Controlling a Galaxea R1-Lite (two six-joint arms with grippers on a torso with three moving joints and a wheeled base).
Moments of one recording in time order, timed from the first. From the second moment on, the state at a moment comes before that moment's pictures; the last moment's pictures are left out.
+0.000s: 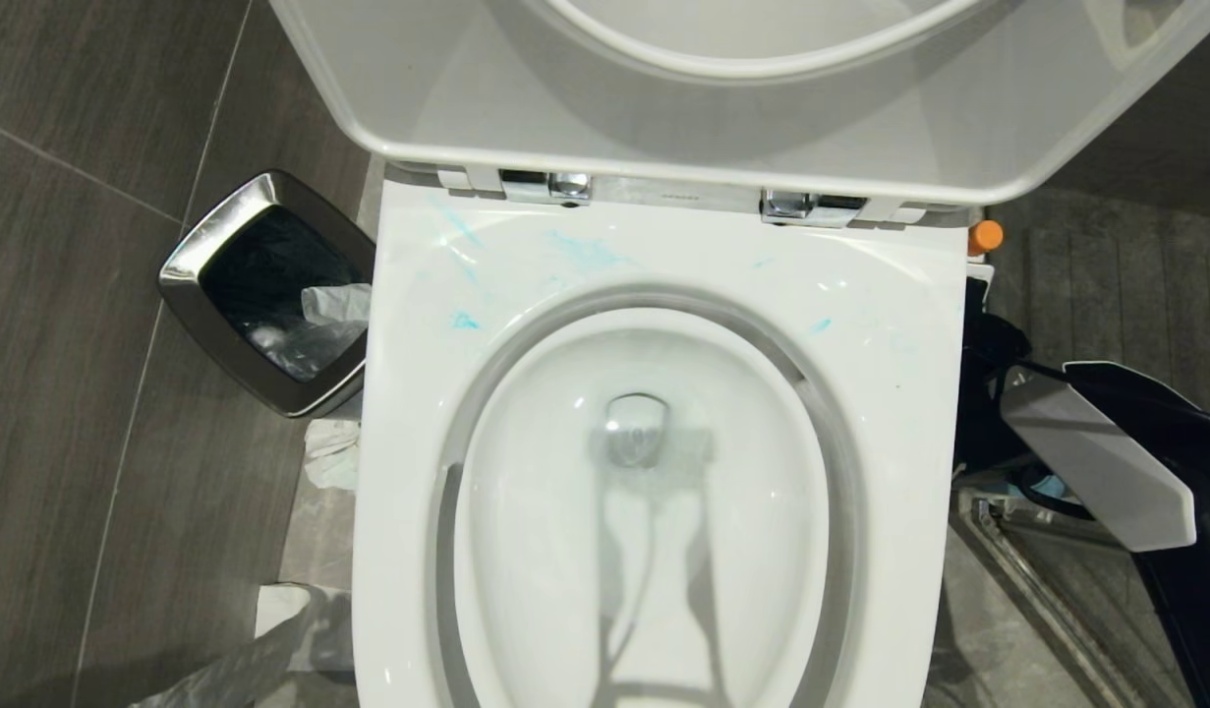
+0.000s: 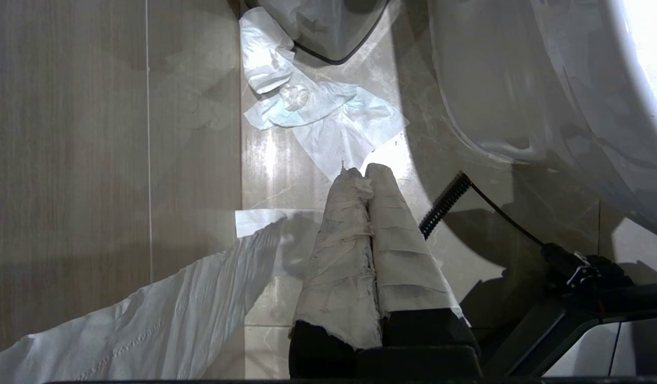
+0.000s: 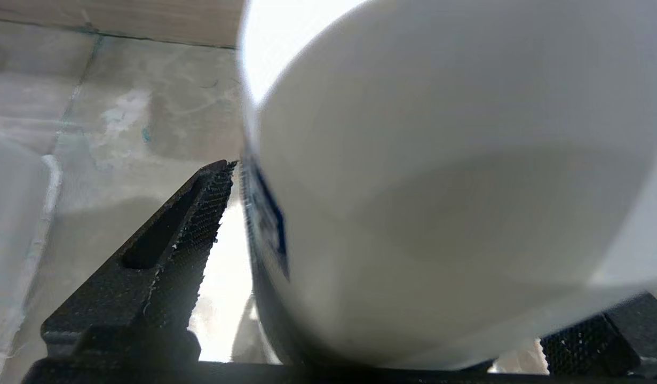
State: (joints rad) left arm 0.00 0.00 0.00 0.00 -0.05 0.11; right arm 0.05 2.58 -1.62 -1.52 -0.26 -0.07
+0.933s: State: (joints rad) left arm 0.00 0.00 0.00 0.00 -0.05 0.11; right arm 0.05 2.60 -1.67 -1.52 -0.23 -0.11
